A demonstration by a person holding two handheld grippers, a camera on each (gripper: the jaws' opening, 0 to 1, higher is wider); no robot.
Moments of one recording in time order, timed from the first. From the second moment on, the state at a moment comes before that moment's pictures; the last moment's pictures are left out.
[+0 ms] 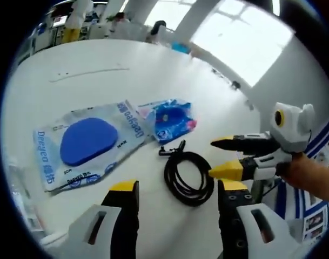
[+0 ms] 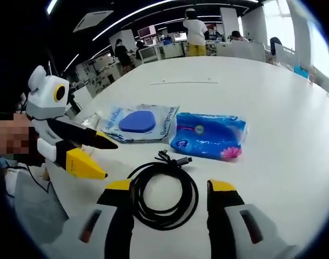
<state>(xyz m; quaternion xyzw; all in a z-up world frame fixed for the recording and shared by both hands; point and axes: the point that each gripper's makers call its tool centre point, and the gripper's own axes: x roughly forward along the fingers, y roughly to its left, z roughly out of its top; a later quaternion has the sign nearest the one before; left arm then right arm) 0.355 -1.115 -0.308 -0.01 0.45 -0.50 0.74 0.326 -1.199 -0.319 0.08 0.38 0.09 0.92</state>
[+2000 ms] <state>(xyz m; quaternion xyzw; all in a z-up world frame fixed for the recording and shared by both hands) 0.385 -1.034 -0.267 -0.02 0.38 -0.50 0.78 0.361 -1.131 -0.282 0.05 0.35 0.15 0.92</state>
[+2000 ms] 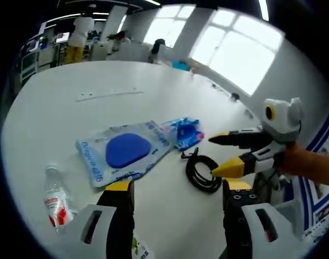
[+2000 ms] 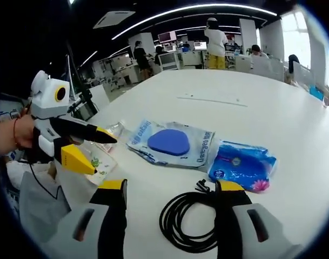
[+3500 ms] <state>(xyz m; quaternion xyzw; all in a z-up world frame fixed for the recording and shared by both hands) 0.409 -0.911 -0.252 -0.03 0.36 -0.45 0.82 0.413 -1.035 -0.263 0.02 0.33 0.22 0.92</state>
